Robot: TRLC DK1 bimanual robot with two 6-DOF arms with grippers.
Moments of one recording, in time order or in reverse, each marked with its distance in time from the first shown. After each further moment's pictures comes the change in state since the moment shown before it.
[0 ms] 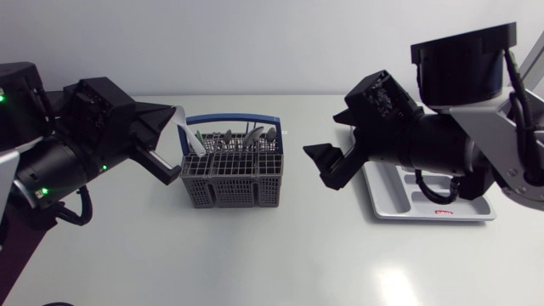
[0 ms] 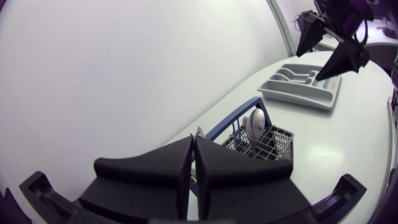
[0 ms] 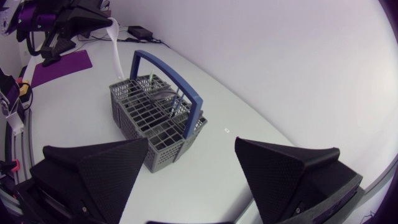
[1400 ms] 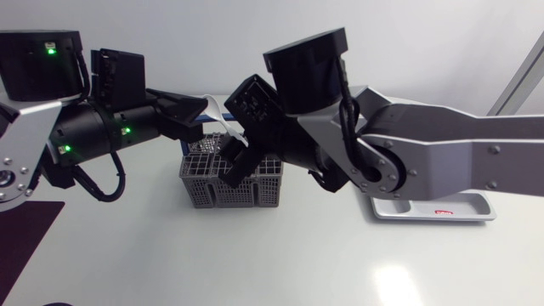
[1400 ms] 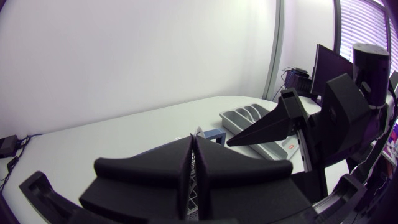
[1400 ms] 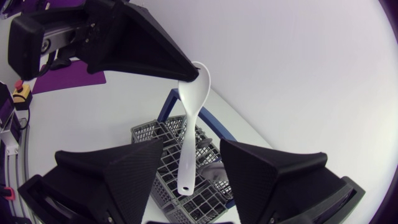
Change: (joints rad) left arm 0.035 0.193 0.161 -0.049 0.238 -0.504; right arm 0.276 0.385 0.217 0.249 0.150 0.001
